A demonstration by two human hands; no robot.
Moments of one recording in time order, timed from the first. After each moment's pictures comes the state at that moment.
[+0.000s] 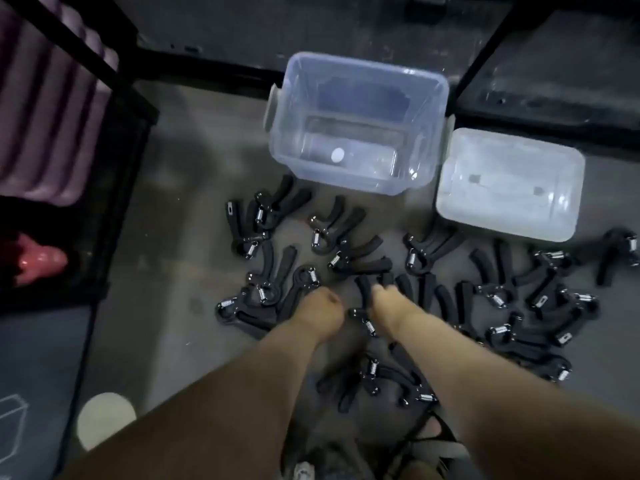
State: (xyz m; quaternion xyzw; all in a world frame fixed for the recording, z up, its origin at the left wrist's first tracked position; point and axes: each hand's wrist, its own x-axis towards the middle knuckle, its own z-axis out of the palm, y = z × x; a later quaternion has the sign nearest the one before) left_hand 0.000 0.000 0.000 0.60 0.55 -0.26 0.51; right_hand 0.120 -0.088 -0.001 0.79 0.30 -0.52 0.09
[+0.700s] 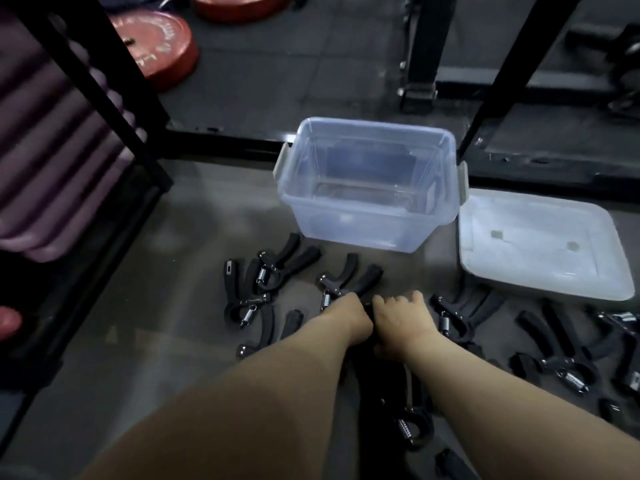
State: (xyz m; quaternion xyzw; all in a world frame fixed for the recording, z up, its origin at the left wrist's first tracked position) left_hand 0.061 0.049 -0.081 0.78 0.42 -0.25 0.40; right_hand 0.143 -0.041 -0.118 0.82 0.51 -0.17 0.17
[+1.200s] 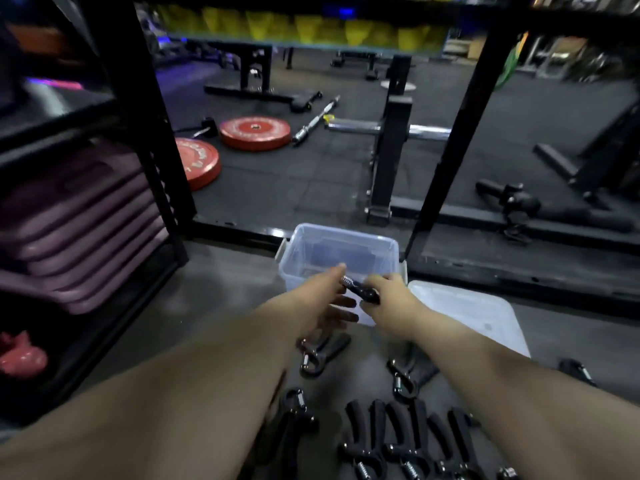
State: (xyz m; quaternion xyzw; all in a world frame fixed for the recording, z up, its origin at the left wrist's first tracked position) left_hand 0.040 0.056 0.108 0.54 0.37 -0.01 0.75; right_hand 0.164 -0.055 0.092 0.86 0.44 -0.18 -0.20
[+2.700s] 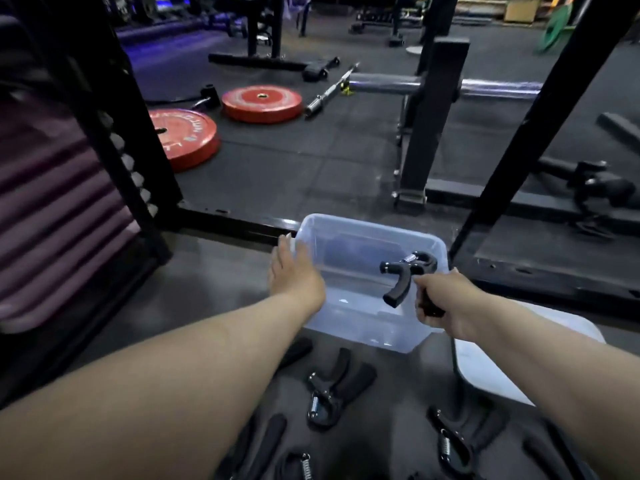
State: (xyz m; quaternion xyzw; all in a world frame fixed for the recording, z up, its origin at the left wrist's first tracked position) left_hand 0.126 0.201 -0.021 0.83 0.50 0.09 0.22; right_hand 0.271 0.033 0.033 0.77 -0.01 -0.38 -0.51
